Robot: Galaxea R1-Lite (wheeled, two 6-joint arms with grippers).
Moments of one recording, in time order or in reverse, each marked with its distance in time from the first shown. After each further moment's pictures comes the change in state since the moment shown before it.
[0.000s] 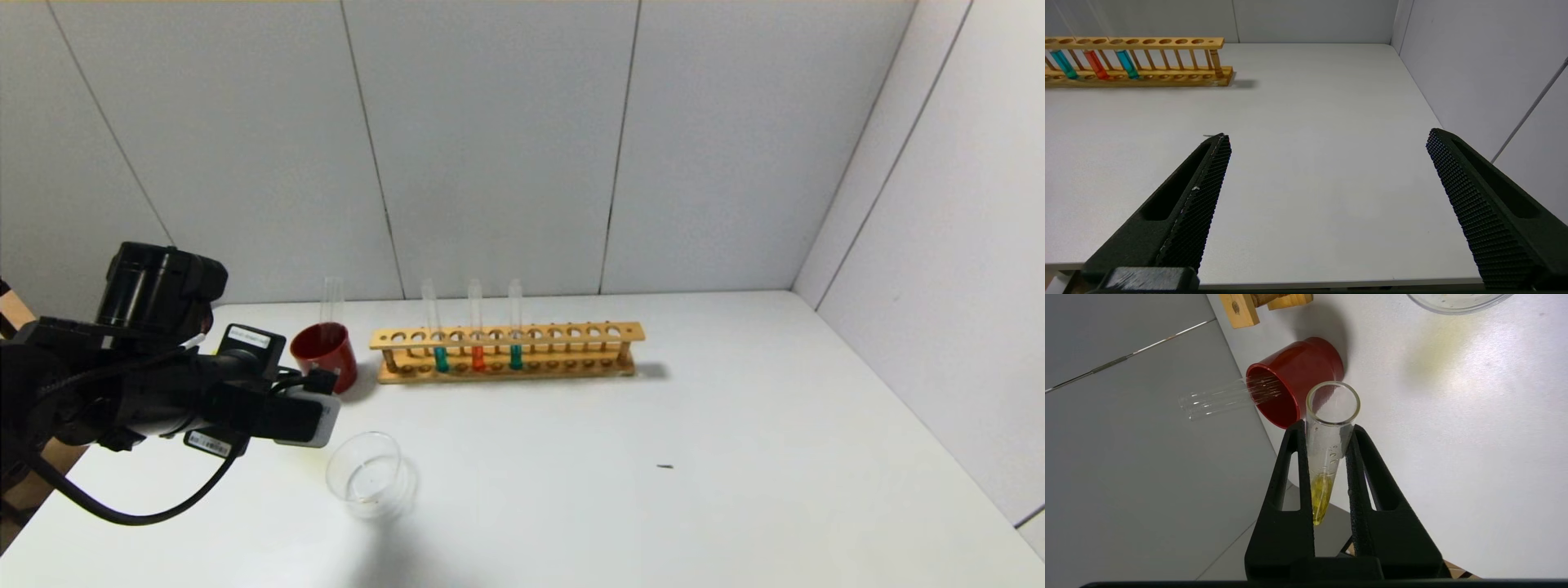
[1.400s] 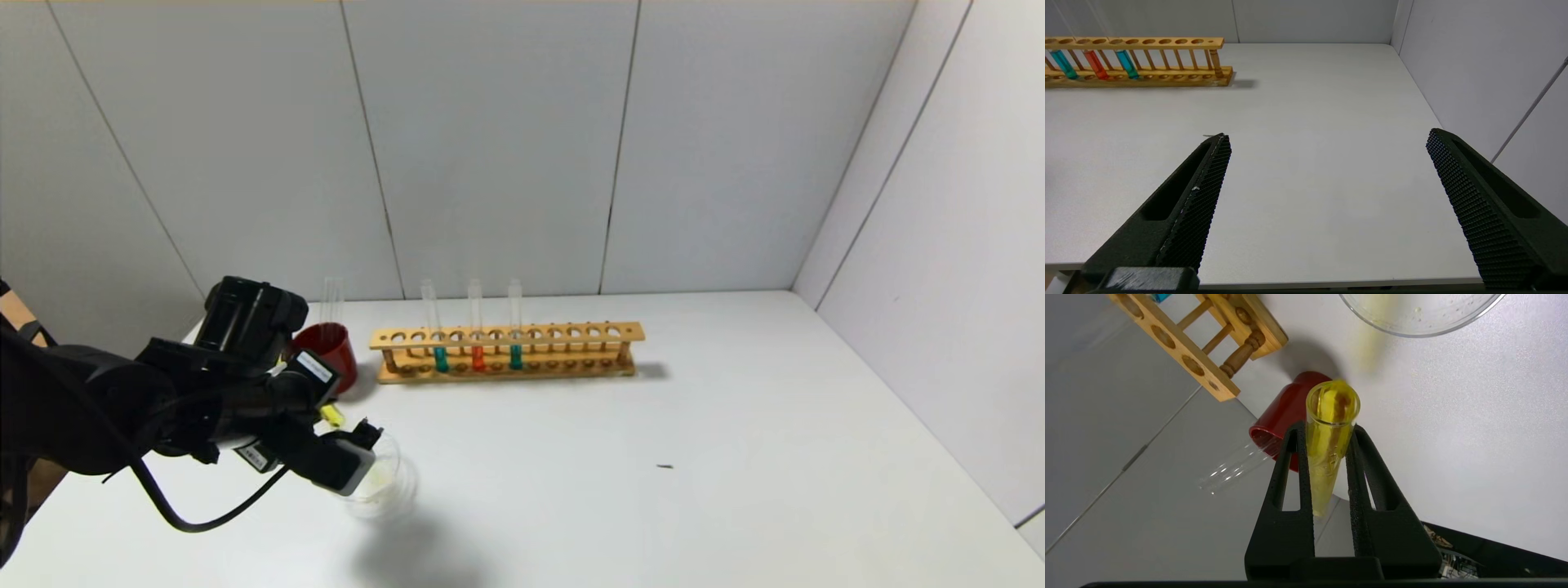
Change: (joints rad) left arm -0.102 0.151 0.014 -0.083 0.113 0.260; right arm 0.000 0.000 0.000 0.000 0.000 0.000
